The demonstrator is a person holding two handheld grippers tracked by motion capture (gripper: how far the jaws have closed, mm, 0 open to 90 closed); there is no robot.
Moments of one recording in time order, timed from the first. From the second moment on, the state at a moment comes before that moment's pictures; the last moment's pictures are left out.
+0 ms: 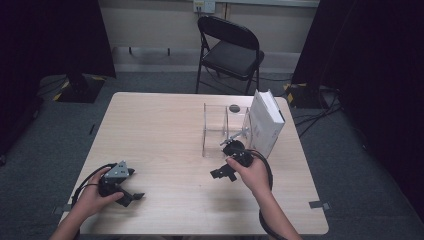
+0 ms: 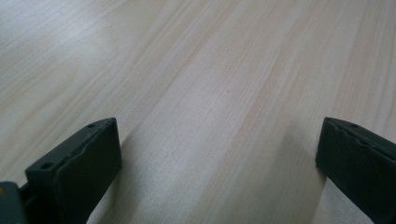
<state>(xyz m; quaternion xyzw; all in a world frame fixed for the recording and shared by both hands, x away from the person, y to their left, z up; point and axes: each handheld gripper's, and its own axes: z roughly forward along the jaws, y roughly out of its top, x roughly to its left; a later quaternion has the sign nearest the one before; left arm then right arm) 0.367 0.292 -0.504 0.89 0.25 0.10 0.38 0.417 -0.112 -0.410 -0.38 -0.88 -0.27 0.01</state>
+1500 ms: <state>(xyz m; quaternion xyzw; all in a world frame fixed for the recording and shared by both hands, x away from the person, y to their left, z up) 0.367 0.292 -0.504 0.89 0.25 0.10 0.38 0.406 -0.069 -0.462 -0.34 -0.89 -0.29 0.03</state>
